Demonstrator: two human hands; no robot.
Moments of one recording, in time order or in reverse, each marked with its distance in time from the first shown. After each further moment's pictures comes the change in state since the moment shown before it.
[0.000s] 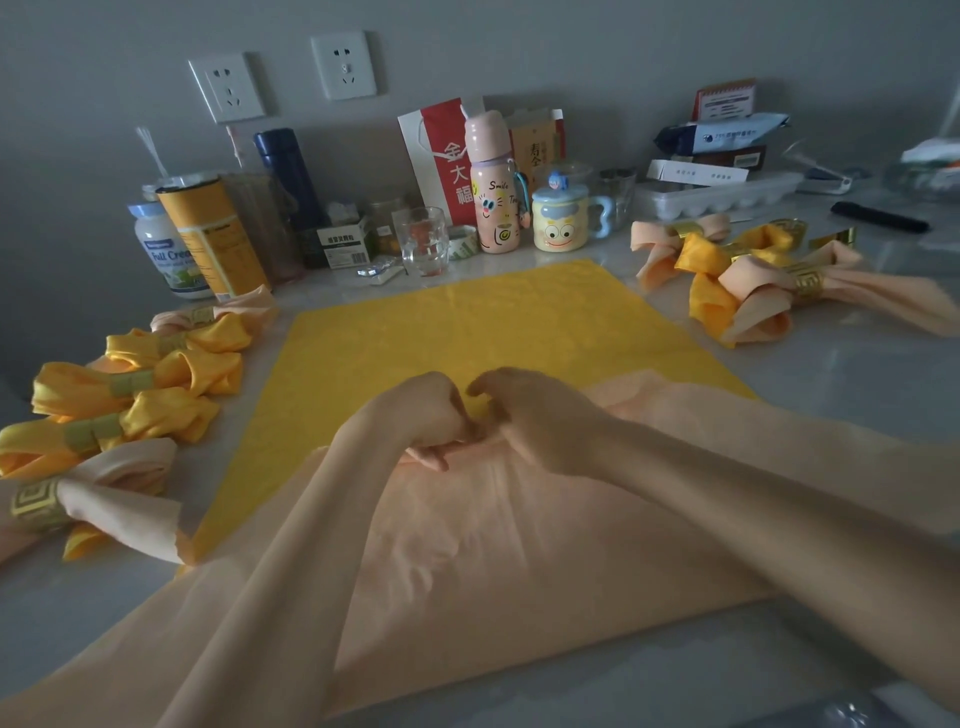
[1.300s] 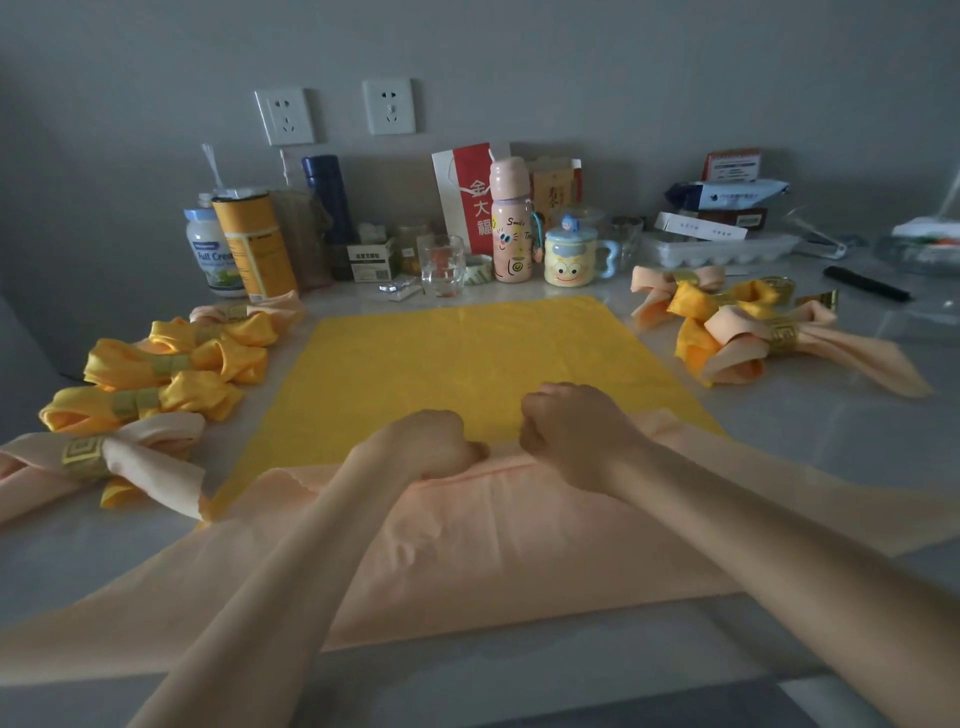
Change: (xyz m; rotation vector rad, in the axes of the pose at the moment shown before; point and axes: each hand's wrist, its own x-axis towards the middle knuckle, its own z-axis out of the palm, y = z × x) left_hand -0.035 0.015 0.022 0.406 0.087 -0.016; right_hand -0.039 0.003 -0.033 -0.378 0.040 0.013
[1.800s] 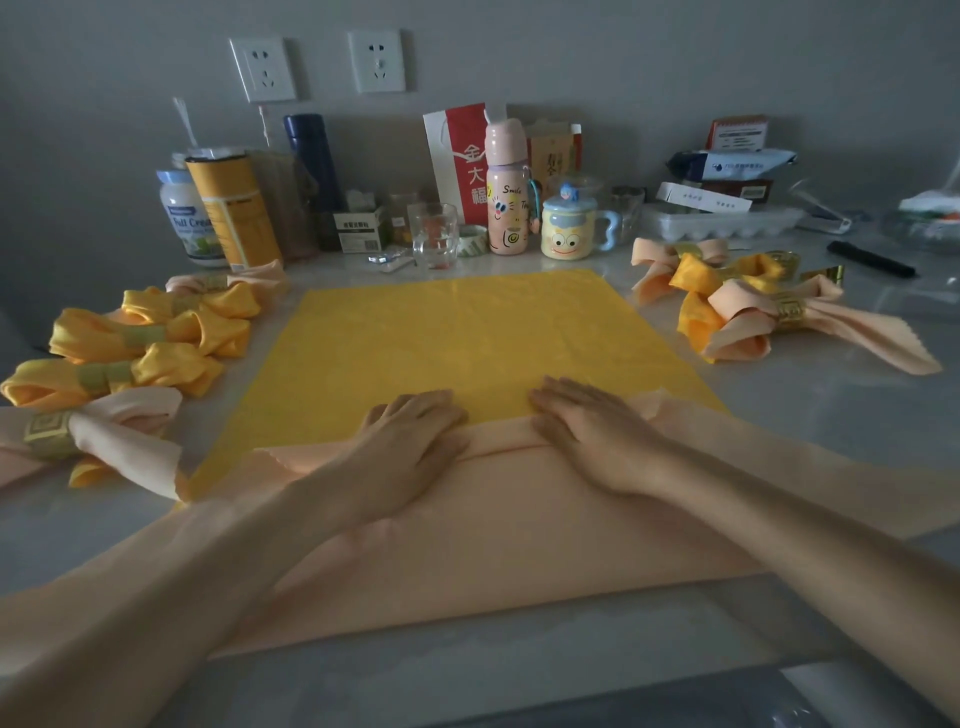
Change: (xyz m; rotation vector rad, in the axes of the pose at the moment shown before) left_hand -0.001 -0.046 0.047 -0.084 0.343 0.394; right_hand -0.012 0.023 0.030 0.225 -0.129 0.059
